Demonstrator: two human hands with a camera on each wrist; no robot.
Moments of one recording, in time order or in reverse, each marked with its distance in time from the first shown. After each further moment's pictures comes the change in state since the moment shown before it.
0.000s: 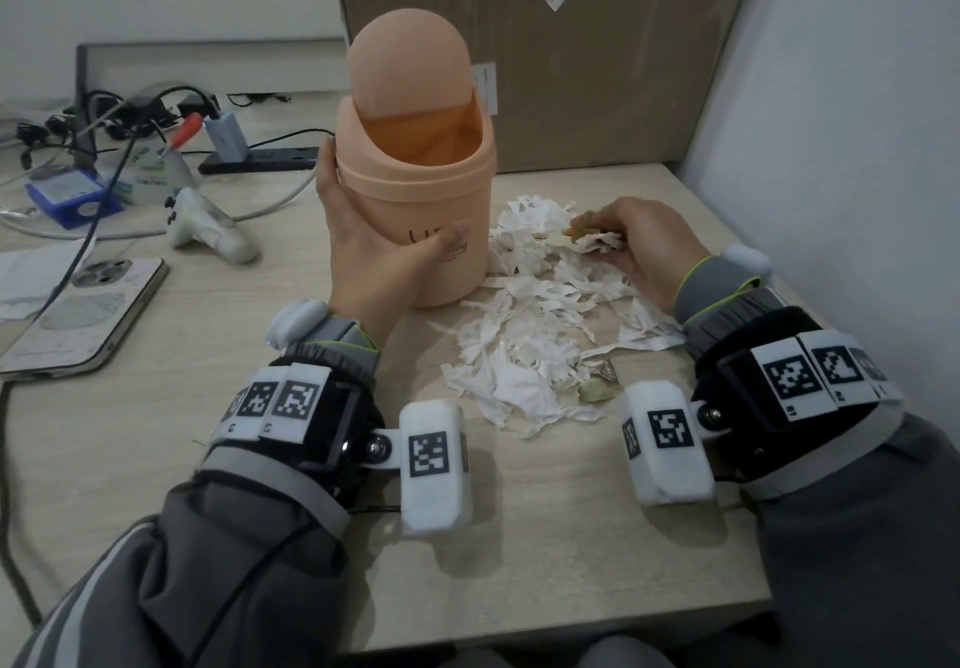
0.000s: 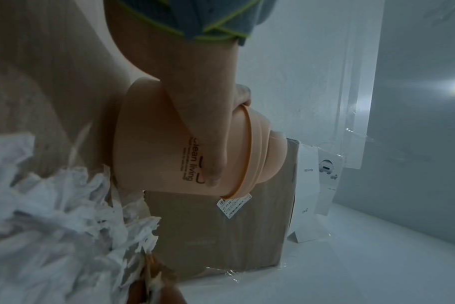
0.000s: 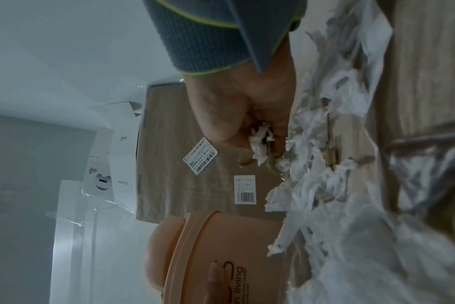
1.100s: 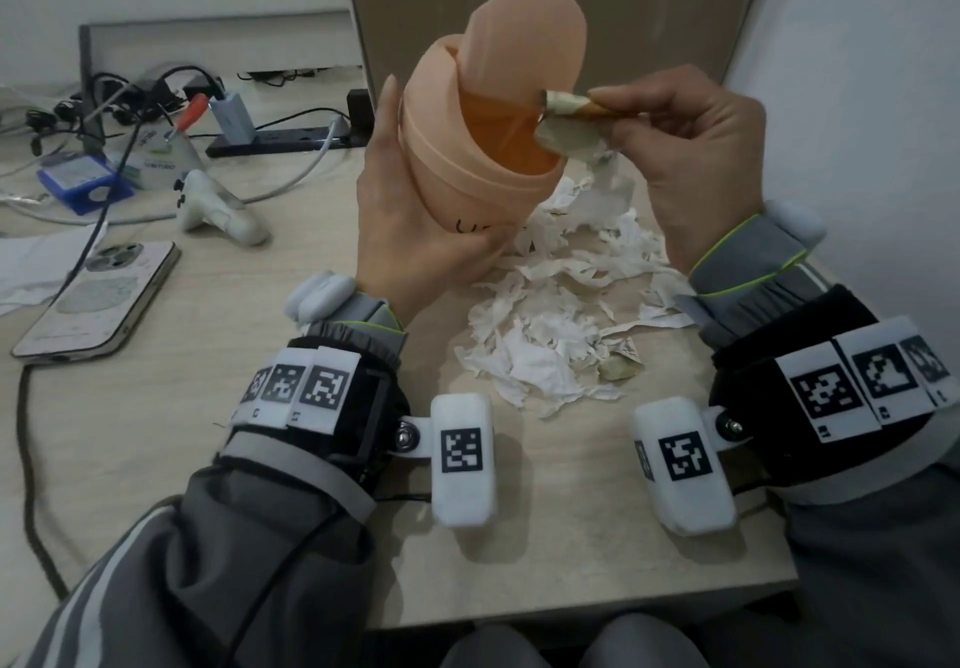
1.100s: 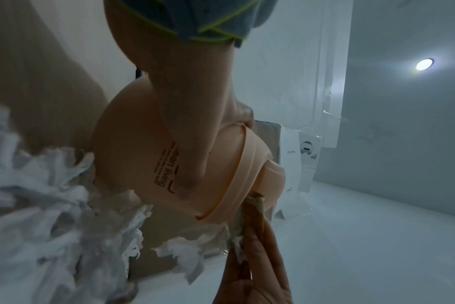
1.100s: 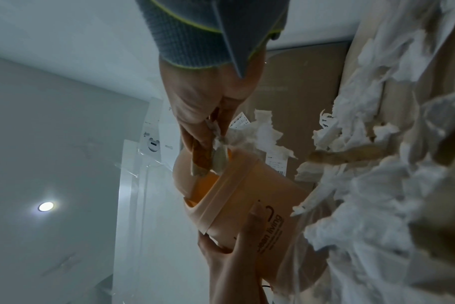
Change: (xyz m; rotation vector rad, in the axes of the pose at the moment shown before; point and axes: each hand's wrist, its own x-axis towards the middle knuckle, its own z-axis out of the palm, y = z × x) left_hand -0.003 0.012 0.005 0.242 -0.115 0.239; right_hand -0.037 -0.034 0.019 0.040 0.123 -0.808
